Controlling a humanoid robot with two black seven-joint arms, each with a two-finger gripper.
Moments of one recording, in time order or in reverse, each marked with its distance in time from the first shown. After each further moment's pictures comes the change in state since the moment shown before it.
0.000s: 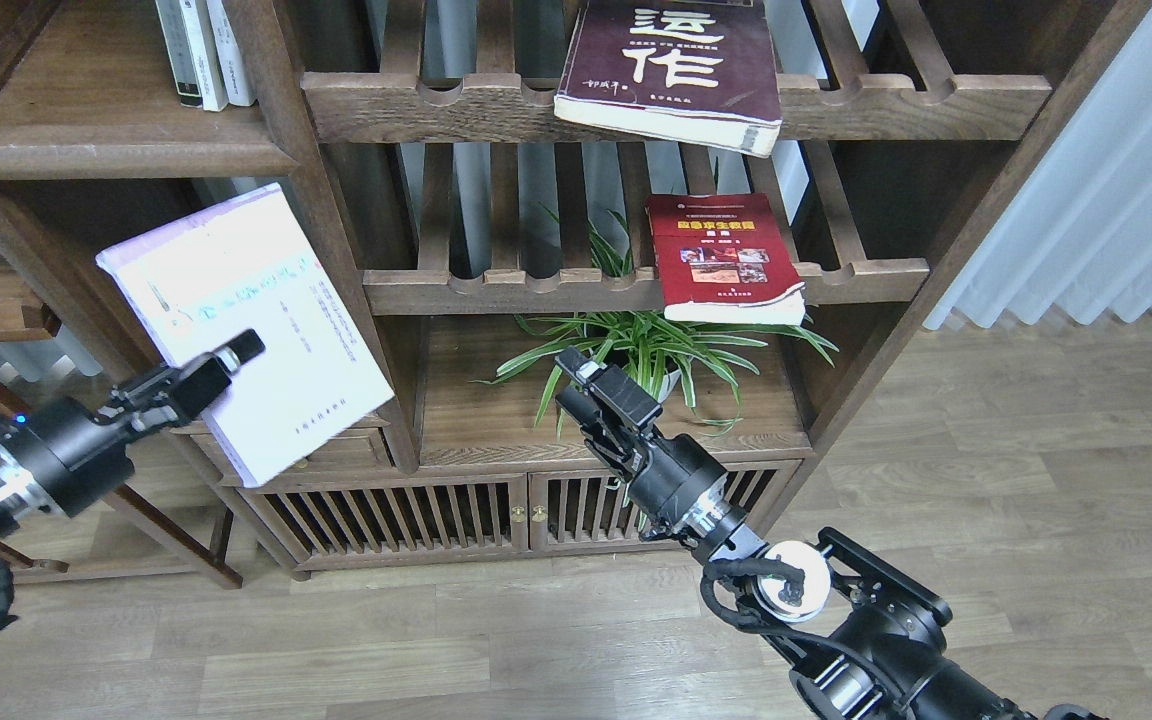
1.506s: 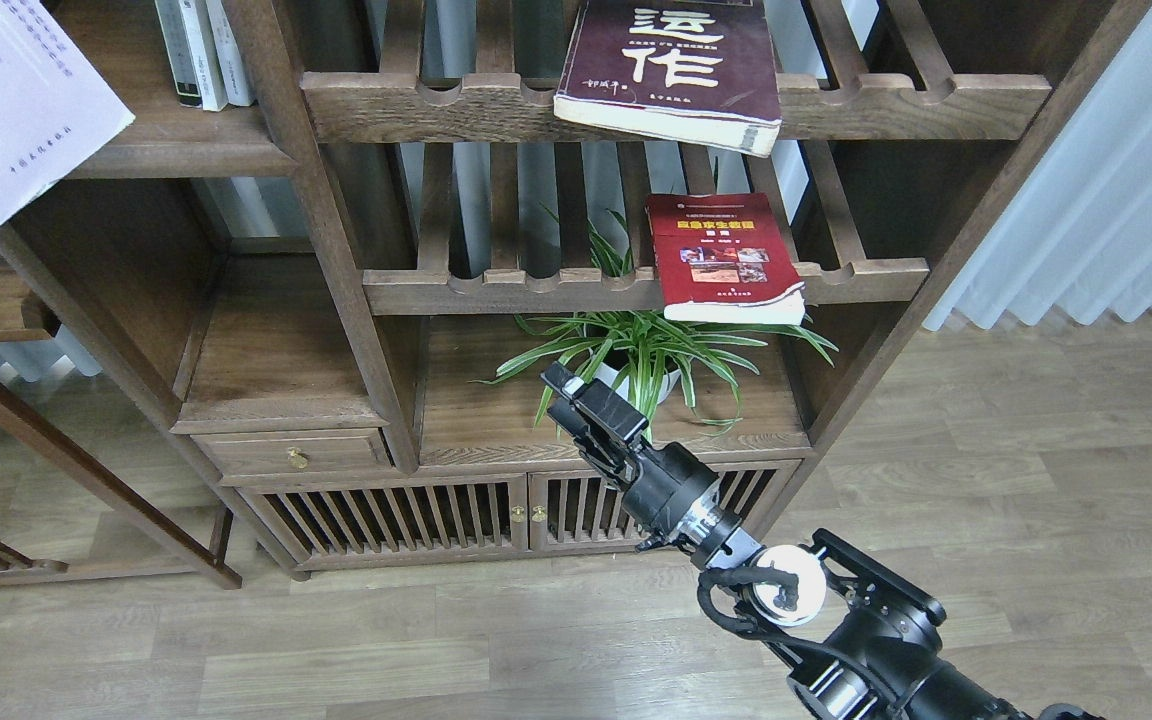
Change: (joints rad) left arm -0.013 0.180 -0.560 0.023 -0.009 0.000 0.135; right arm 0.008 0.007 -0.010 -0.011 -0.051 0.000 -0.002
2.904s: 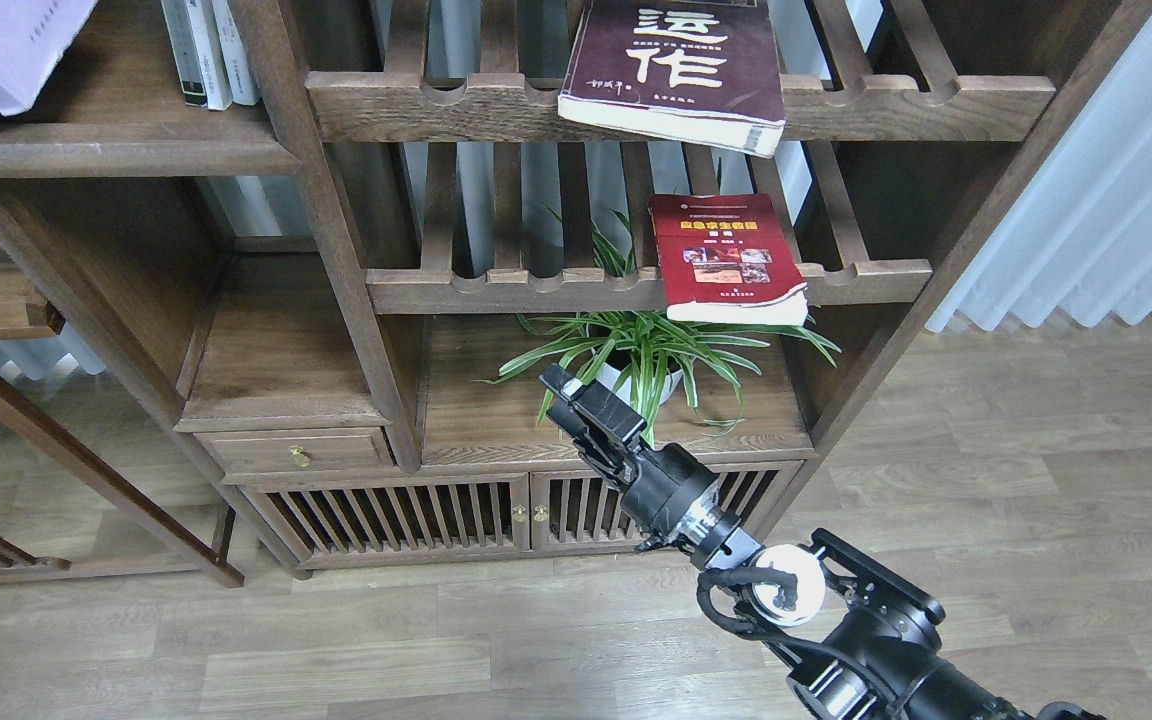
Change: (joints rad) left arm -0.469 -0.387 0.107 0.254 0.586 0.367 -0.070; right arm 0.000 0.000 -0.005 -0.008 -0.002 0.000 0.002
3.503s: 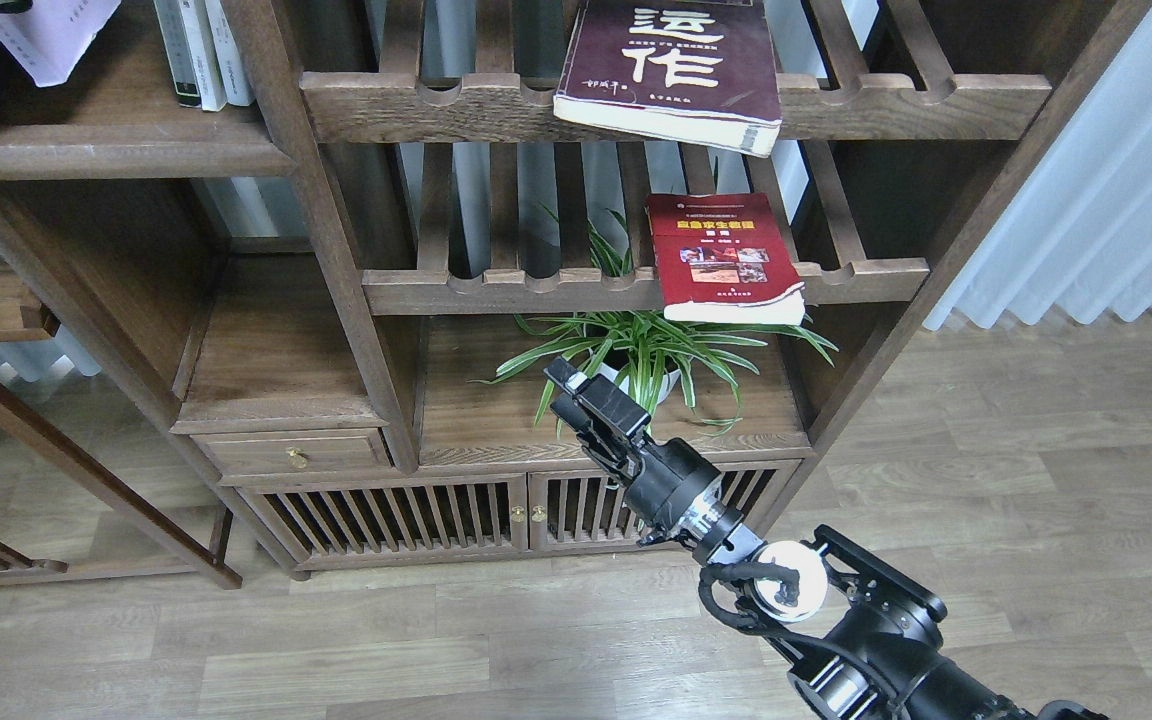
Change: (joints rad) left arm -0.168 -0.030 0.212 0.251 0.002 0.003 -0.066; right arm -0.003 0.000 0.012 0.001 0.002 0.000 0.001
